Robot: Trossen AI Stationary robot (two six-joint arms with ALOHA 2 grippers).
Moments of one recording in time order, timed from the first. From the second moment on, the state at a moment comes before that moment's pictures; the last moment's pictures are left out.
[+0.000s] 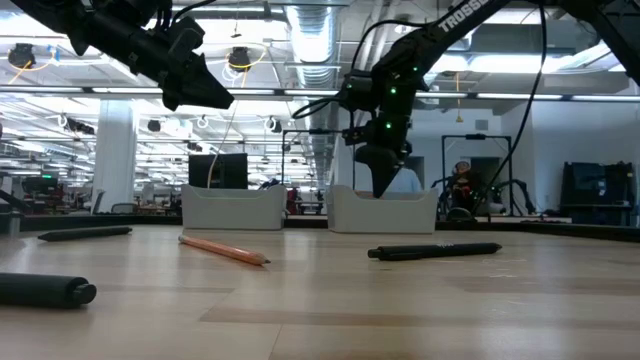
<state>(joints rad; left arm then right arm) 0.46 0.84 0.54 -0.05 -0.01 -0.05 -0.49 1.97 1.49 -0.75 0.21 -0.18</state>
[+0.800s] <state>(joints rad) 0.46 0.84 0.54 -0.05 -0.01 -0.05 -0.48 1.84 1.60 -0.76 0.21 -0.13</state>
